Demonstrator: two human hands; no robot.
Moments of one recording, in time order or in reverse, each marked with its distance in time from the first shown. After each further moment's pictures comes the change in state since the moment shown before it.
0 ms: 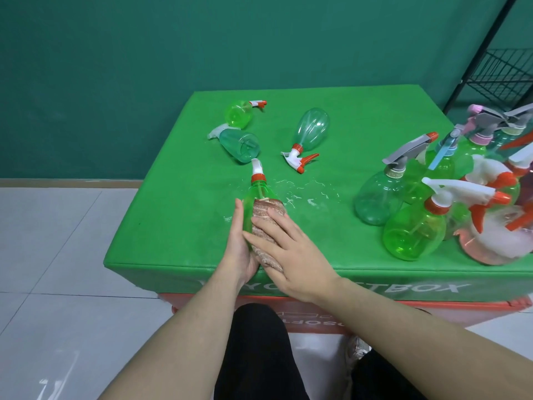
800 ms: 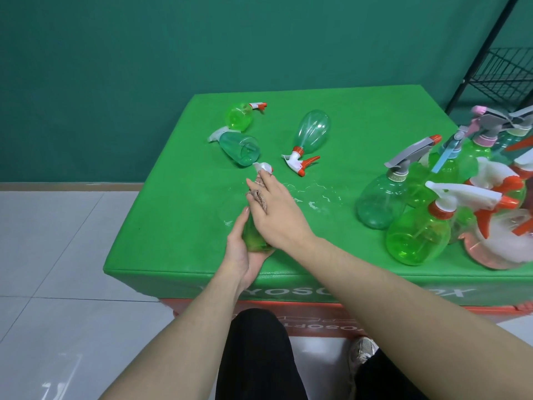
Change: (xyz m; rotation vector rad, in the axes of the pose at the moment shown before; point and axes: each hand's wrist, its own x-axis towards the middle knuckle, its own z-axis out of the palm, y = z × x) left_hand -0.001 0.003 0.007 -0.098 0.004 0.079; right_hand 0.088 0.002 -0.017 0.309 0.034 0.497
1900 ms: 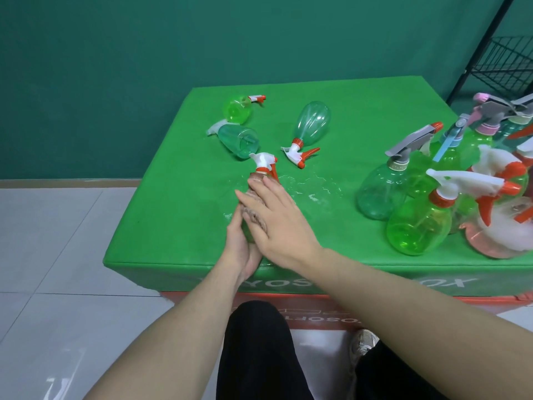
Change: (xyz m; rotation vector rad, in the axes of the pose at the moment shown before) left_hand 0.002 -0.004 -0.003 -0.018 -0.003 0.037; right_hand -0.037 0.009 0.007 -0.216 0.044 -0.243
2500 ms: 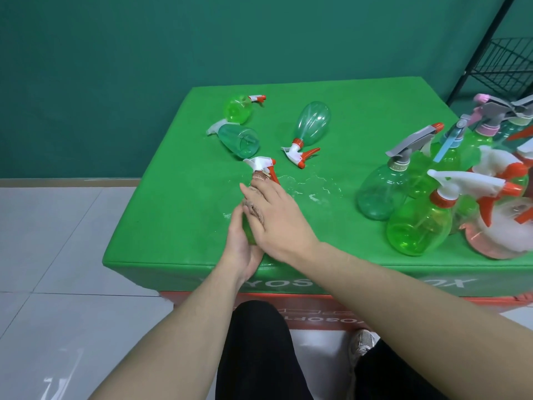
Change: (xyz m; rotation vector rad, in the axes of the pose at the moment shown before) left_hand 0.002 -0.001 -0.003 0.034 0.028 -0.032; right_hand 0.011 0.000 0.004 -0.008 -0.036 0.060
